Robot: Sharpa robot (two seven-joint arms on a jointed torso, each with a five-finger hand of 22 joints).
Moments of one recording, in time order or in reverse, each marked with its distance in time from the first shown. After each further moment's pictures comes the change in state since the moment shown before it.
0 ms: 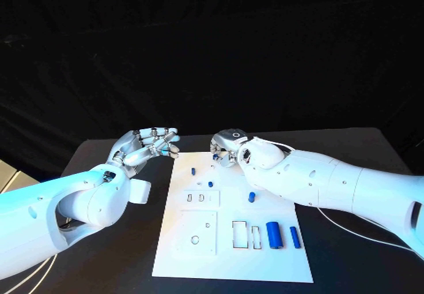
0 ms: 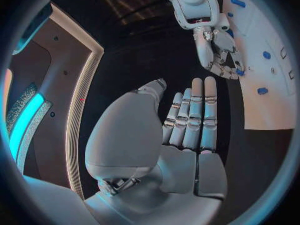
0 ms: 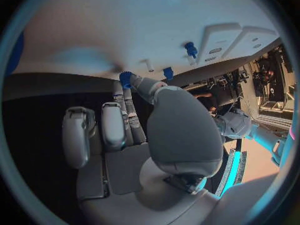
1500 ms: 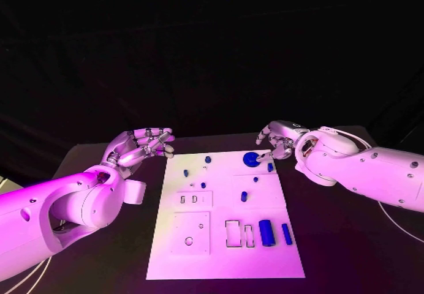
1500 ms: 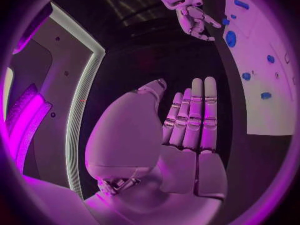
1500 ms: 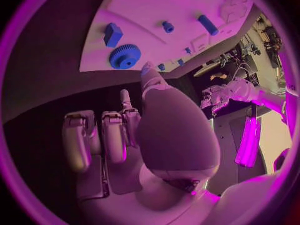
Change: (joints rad) left arm 0.000 0.001 0.000 -0.010 0.003 0.006 0.000; left_hand 0.000 0.000 0.006 0.000 0.000 0.000 0.000 0.000 0.000 -0.004 0.003 0.000 -0.001 -0.007 0.000 0.000 0.003 0.000 -0.007 0.000 0.005 0.004; right arm 0.055 -0.456 0.036 0.337 0.236 0.053 -0.032; right_hand 0.128 0.003 -0.574 0.254 0.005 -0.094 0.006 -0.045 0.024 0.282 -0.020 1.391 1.164 -0.001 -0.014 0.255 0.189 -0.024 0.019 -0.018 0.110 0.000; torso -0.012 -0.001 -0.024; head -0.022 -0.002
